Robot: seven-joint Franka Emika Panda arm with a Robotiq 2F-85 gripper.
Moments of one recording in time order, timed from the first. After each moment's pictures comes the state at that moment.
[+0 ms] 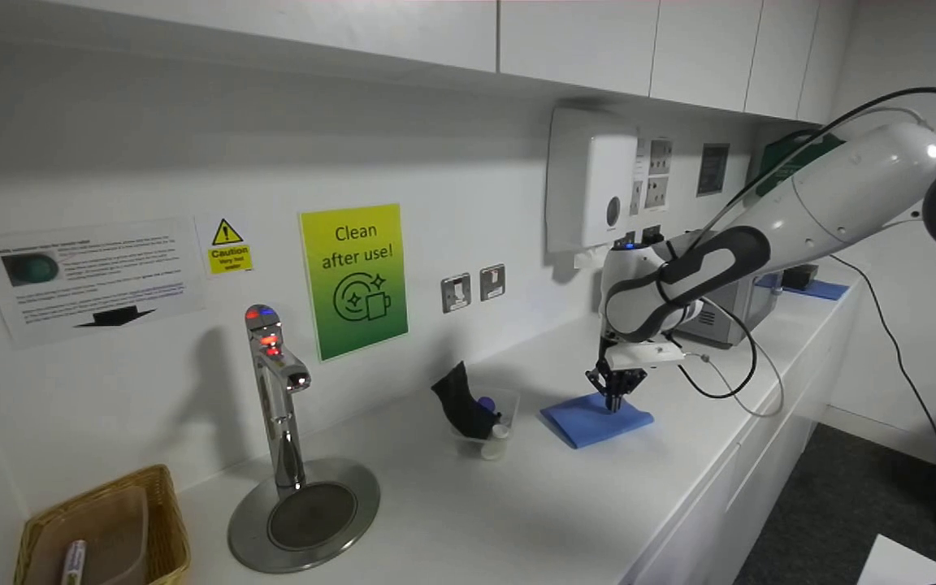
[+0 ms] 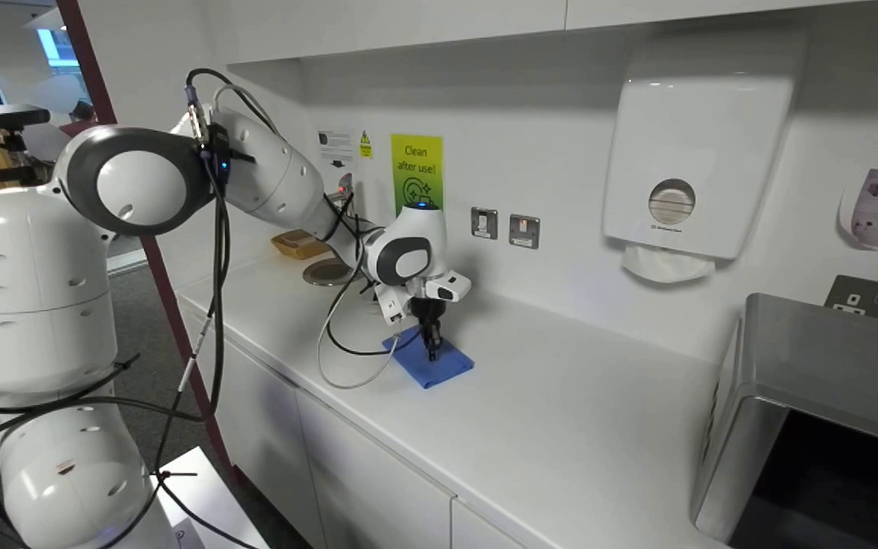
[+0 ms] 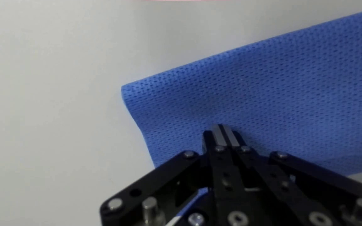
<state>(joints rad) 0.01 0.20 -0.08 -2.11 0.00 2.34 0.47</state>
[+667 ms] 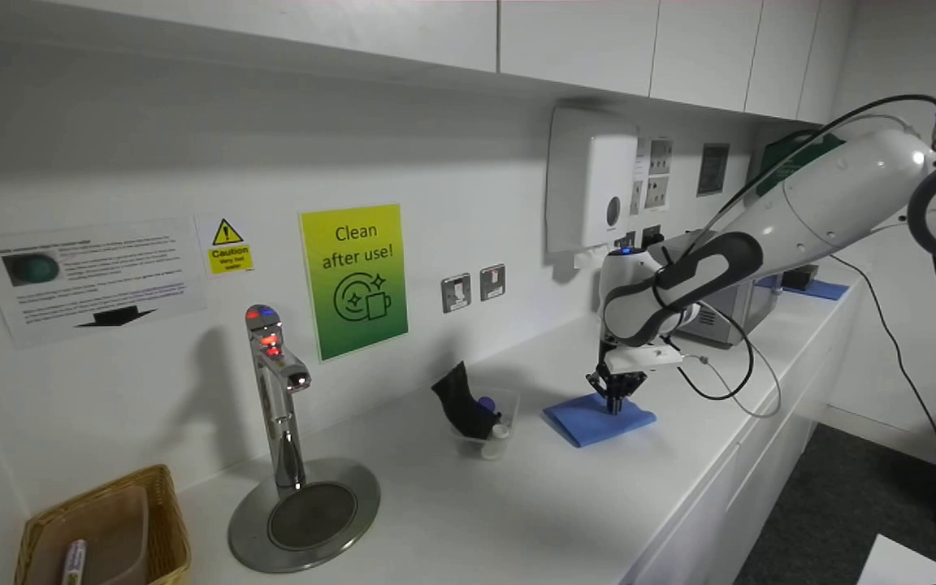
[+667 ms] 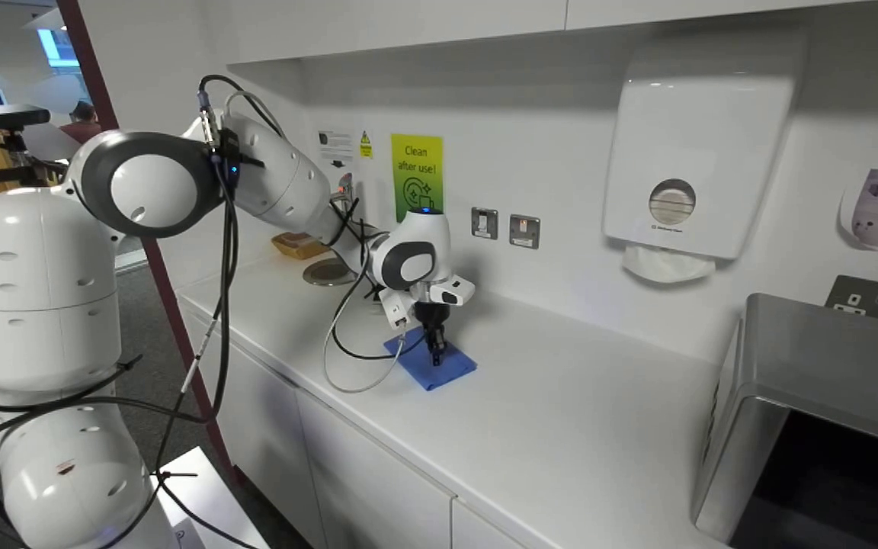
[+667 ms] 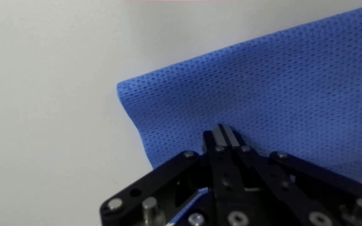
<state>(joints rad) 0.01 0.23 -0.10 -2.09 -0.02 2.34 0.47</state>
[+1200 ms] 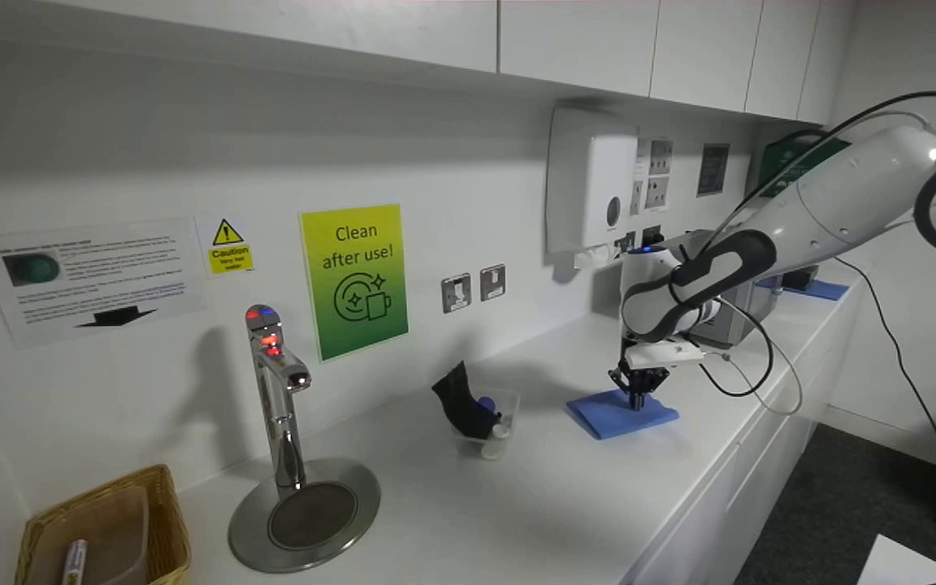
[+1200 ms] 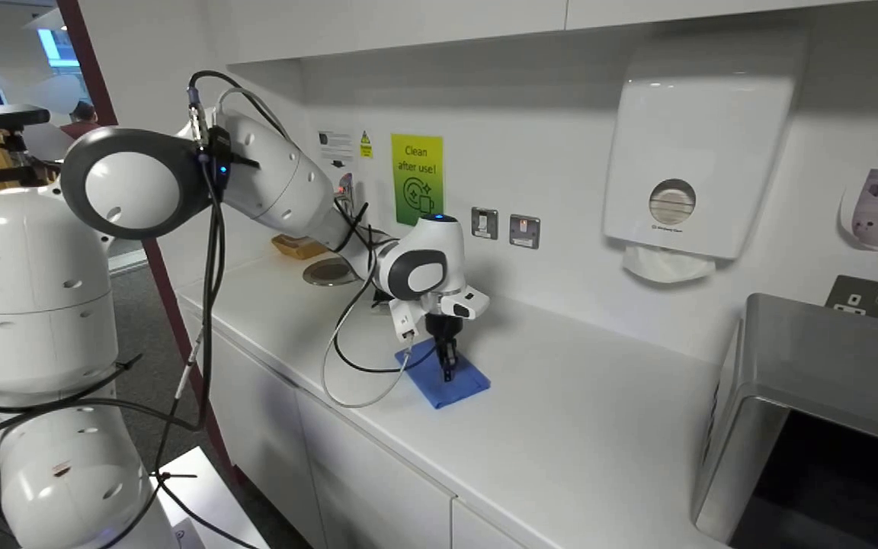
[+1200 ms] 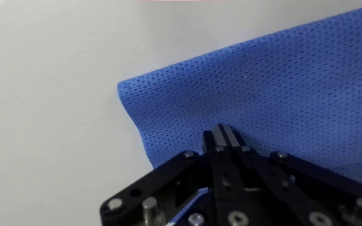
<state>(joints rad) -0.02 0.20 -0.15 -2.14 -0.04 2.34 0.47</state>
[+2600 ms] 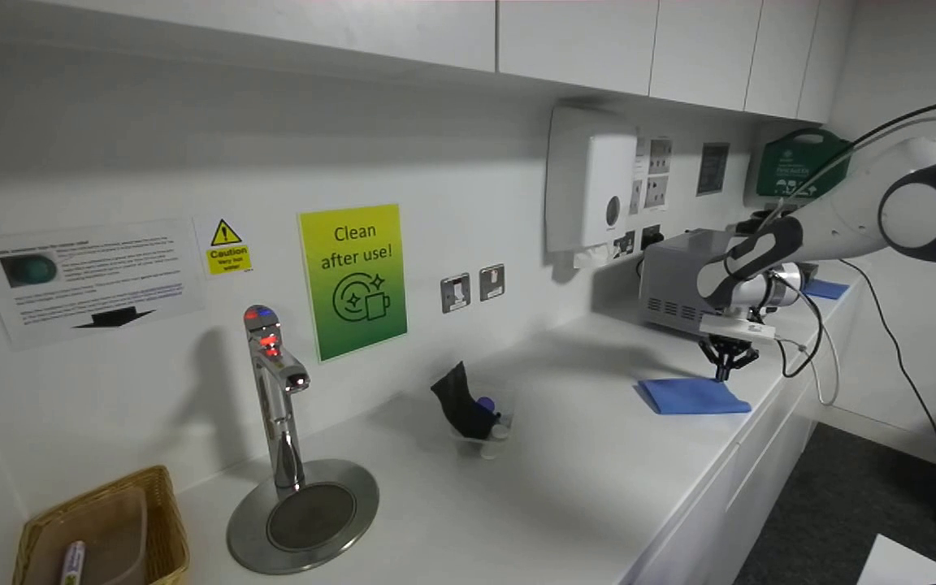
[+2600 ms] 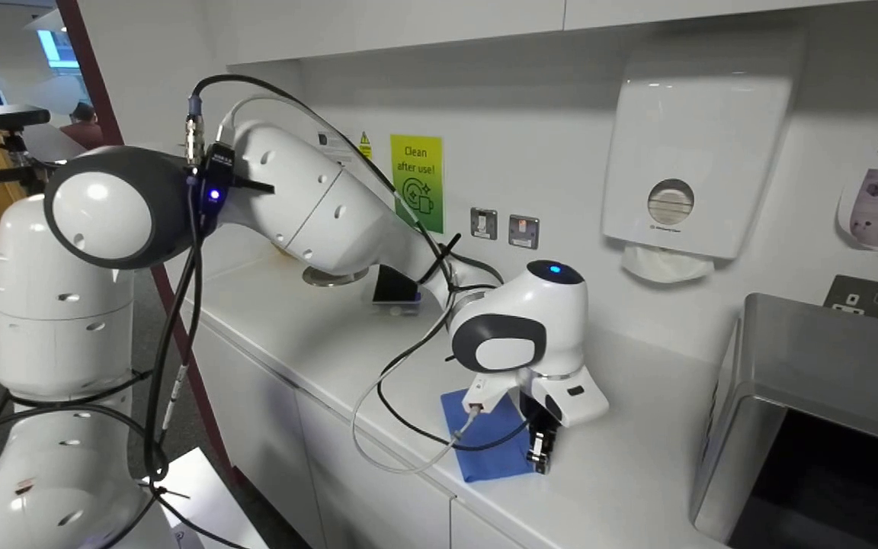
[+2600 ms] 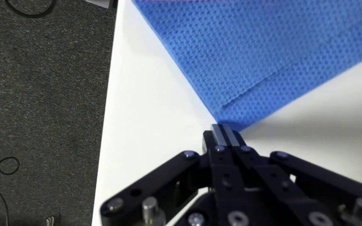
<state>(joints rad) -0.29 0.30 -0.36 -2.01 0.13 2.34 0.54</state>
